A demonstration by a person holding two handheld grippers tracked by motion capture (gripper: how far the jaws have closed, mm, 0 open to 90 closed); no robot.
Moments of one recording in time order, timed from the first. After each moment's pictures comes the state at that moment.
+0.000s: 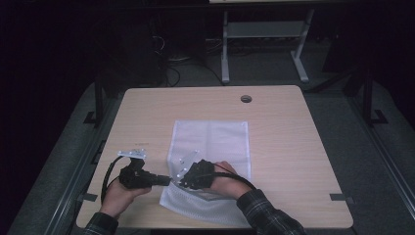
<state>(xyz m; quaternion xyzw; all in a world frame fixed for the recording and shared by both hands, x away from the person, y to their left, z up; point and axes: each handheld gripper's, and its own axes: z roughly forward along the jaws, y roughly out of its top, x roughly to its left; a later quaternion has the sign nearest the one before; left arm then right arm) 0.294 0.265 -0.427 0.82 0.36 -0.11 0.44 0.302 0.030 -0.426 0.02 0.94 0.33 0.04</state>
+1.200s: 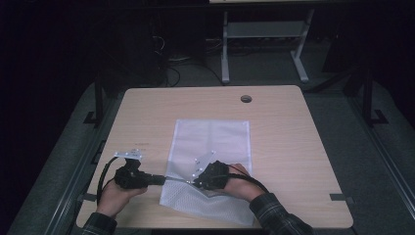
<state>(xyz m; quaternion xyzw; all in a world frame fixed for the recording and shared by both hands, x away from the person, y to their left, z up) 0.291 0.276 -0.427 0.82 0.38 -0.08 0.42 0.303 -0.008 -0.436 0.04 0.94 0.33 0.04</state>
